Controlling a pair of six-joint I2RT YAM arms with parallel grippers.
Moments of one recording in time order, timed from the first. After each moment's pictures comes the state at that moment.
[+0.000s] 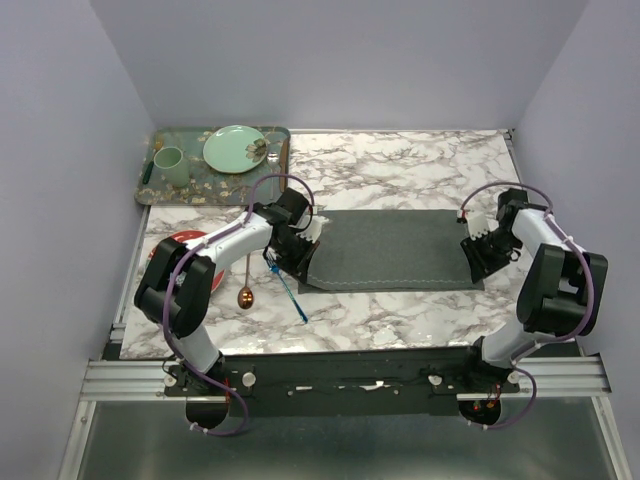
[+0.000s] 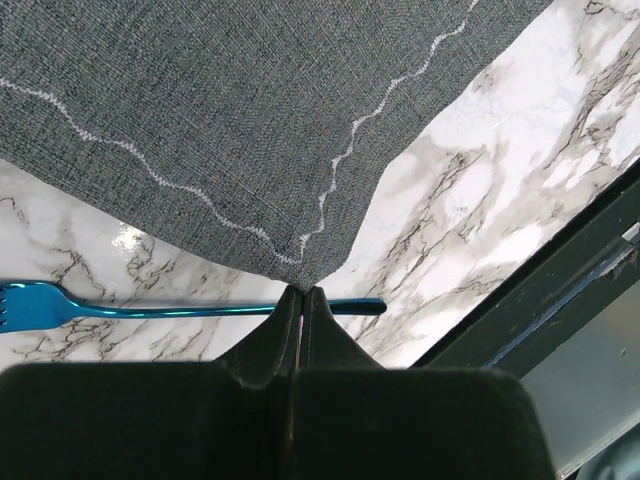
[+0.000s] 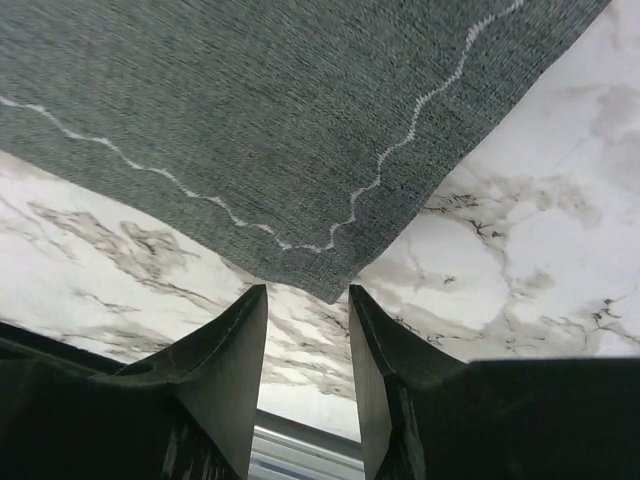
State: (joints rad) left arm -0.55 1.68 1.12 -0.75 0.42 0.03; right arm -0.24 1.59 1.03 -0.93 -0.21 -0.74
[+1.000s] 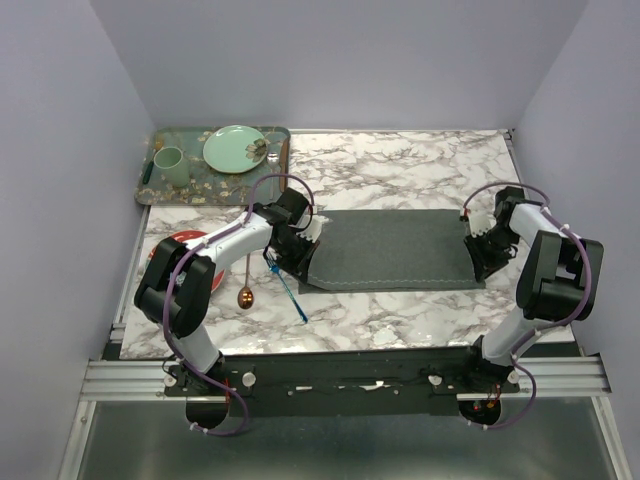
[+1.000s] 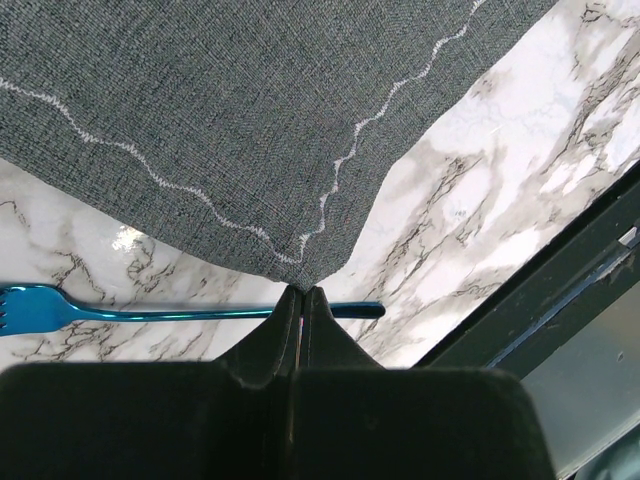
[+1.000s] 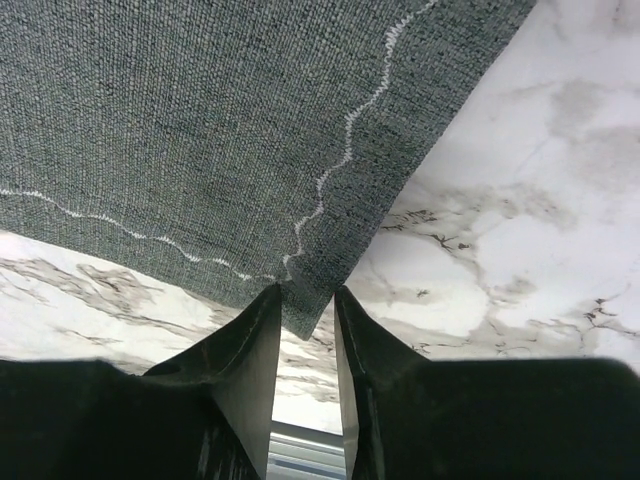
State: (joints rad) left arm -0.55 1.68 1.12 -0.74 0.42 0.02; right arm -0.24 1.70 1.06 -0.89 -0.12 -0.63
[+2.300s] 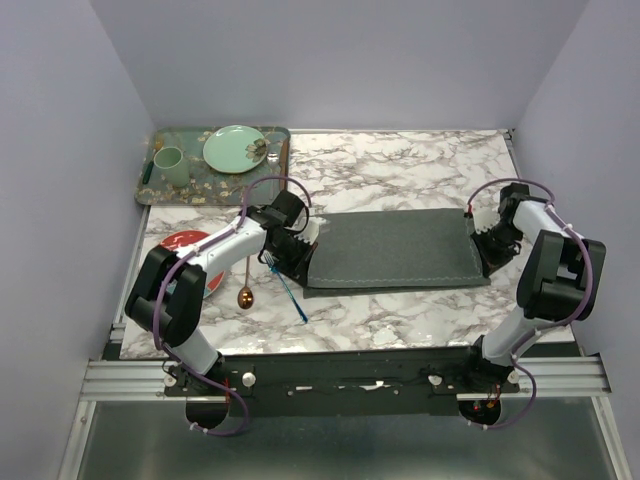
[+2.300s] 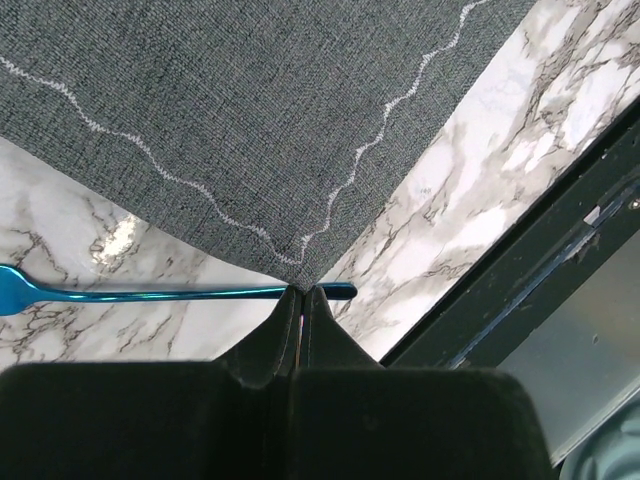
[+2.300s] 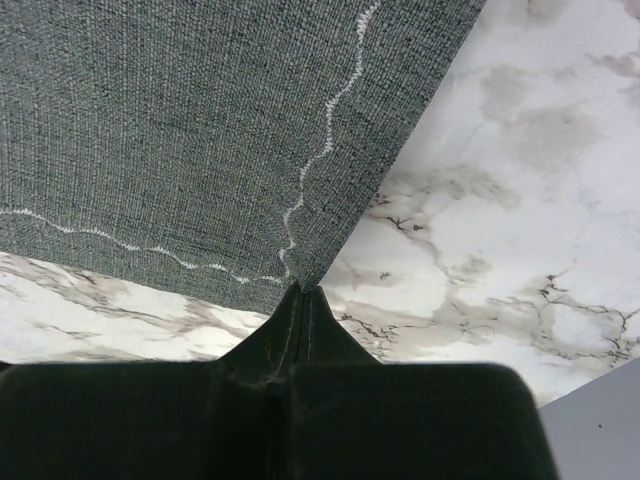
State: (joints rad) left arm -0.55 1.61 1.09 -0.75 0.47 0.02; right arm -0.26 1.70 1.10 -0.92 -0.09 -0.64
